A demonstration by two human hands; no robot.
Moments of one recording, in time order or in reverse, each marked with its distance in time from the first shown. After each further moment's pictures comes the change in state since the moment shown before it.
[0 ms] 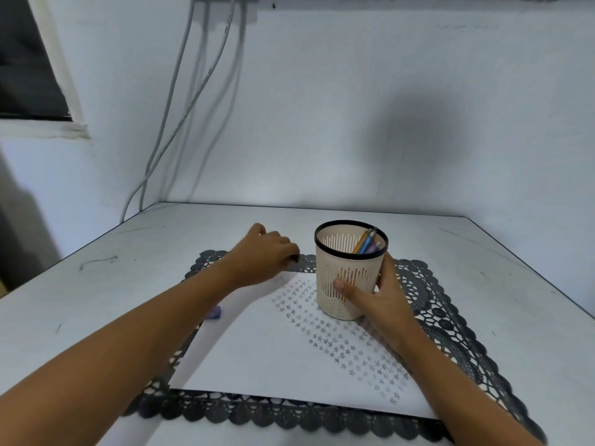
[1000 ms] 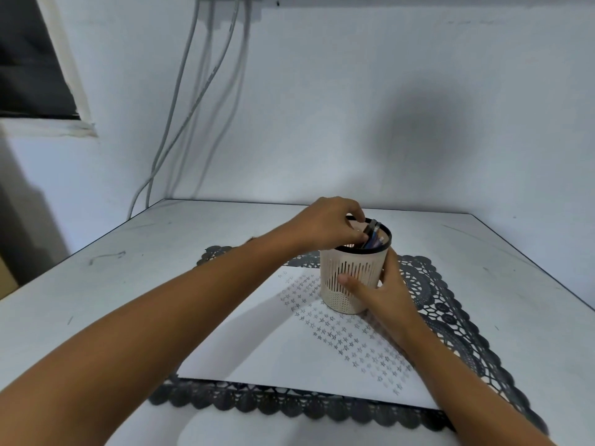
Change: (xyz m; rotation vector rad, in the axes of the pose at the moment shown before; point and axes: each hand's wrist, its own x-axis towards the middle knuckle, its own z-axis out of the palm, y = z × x) left_hand 0.060 0.077 -0.090 -0.671 -0.128 -0.376; right_hand 0.002 0.004 -0.001 0.016 0.011 0.005
